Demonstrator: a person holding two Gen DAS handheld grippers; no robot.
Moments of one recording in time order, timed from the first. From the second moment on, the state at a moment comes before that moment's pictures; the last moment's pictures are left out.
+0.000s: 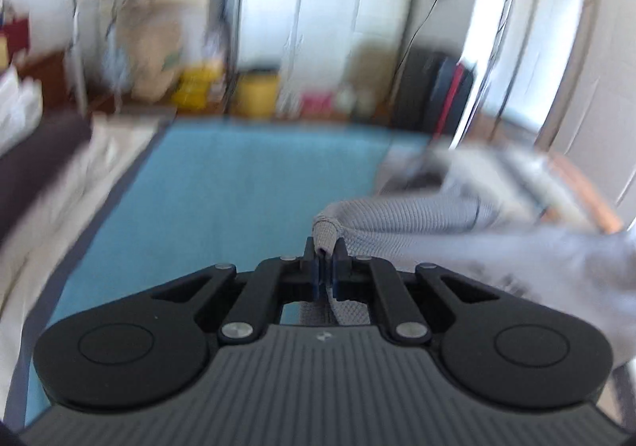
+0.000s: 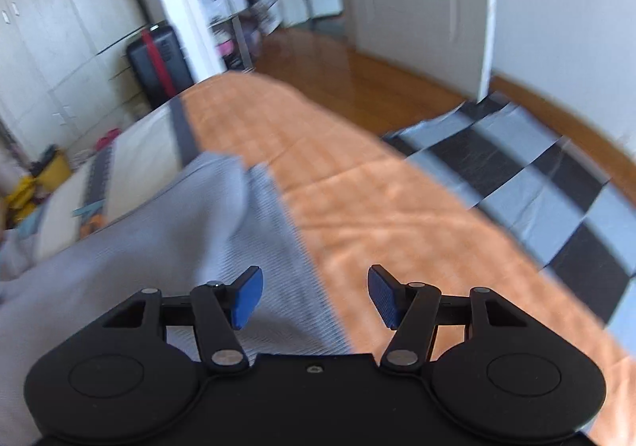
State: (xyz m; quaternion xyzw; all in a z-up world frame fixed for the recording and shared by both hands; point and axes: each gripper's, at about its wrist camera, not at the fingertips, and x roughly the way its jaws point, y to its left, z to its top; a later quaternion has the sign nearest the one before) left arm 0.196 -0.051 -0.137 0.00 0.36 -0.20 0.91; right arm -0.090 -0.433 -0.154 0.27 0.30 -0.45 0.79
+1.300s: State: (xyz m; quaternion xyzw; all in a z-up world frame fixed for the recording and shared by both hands) left arm 0.144 -0.196 -0.173 0.12 0.35 -0.34 0.87; right arm 0.052 -0.319 -0.150 0.02 0.32 -0.17 0.93
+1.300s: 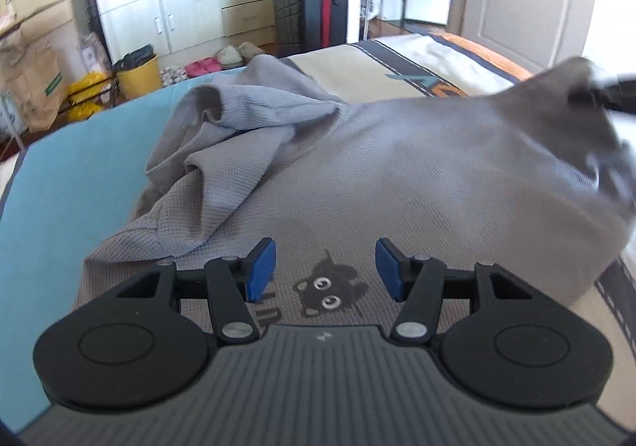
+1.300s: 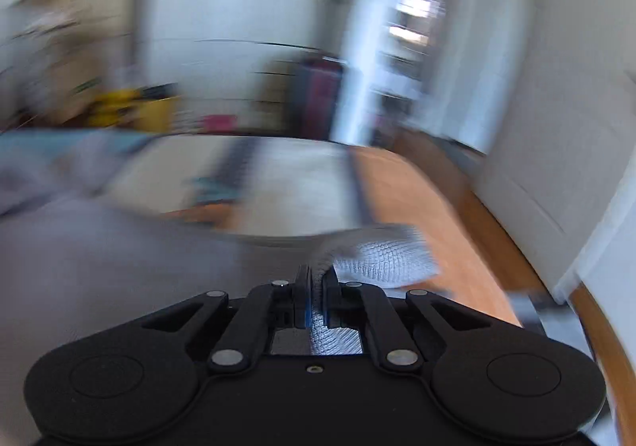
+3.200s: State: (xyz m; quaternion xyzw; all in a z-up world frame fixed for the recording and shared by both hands) left arm 0.134 -0.391 -0.180 -0.02 0.46 -0.42 0.78; right arm -0.124 -0.379 -0.194 0.27 0.43 -0.13 0.85
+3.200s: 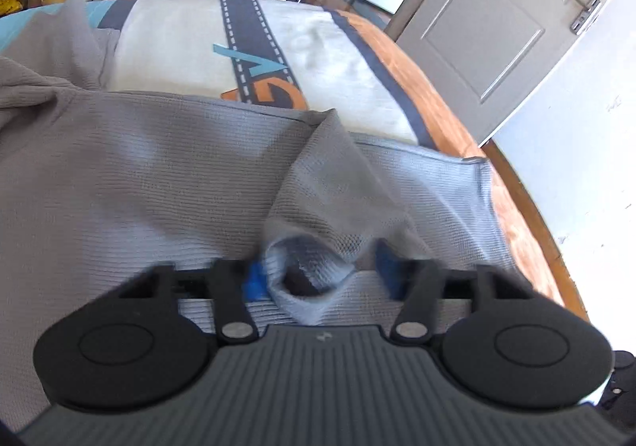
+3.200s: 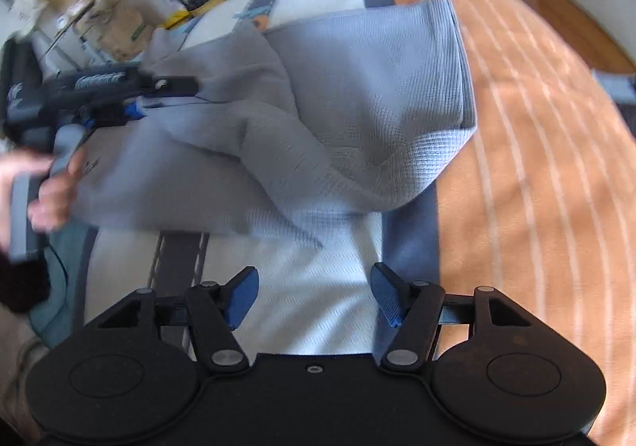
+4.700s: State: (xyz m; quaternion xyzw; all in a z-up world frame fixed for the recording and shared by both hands) left arm 0.004 -0.306 -0.176 -0.06 0.46 -0.51 0.73; right arm -0.126 -0.387 -0.160 0.14 0.53 -0.11 0.83
